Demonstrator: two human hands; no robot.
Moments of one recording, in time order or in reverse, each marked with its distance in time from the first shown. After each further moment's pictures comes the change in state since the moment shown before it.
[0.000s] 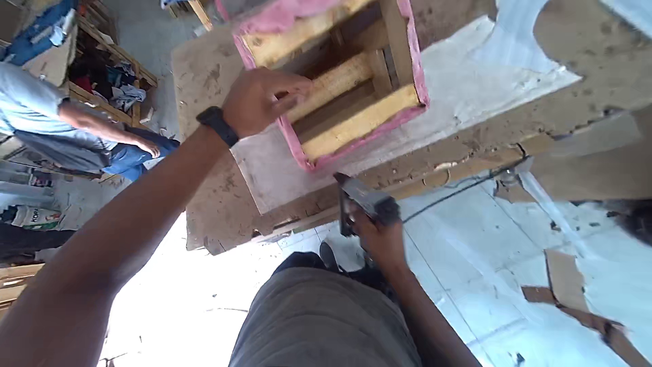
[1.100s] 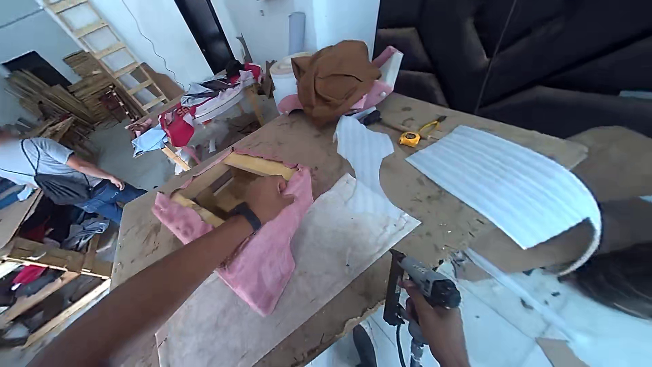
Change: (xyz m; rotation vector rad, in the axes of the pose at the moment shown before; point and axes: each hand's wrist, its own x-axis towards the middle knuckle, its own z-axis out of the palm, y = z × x) left_hand 0.413 0.076 0.089 0.093 -0.337 -0.547; right_hand 0.232 0.046 -0.329 0.229 0.491 0.186
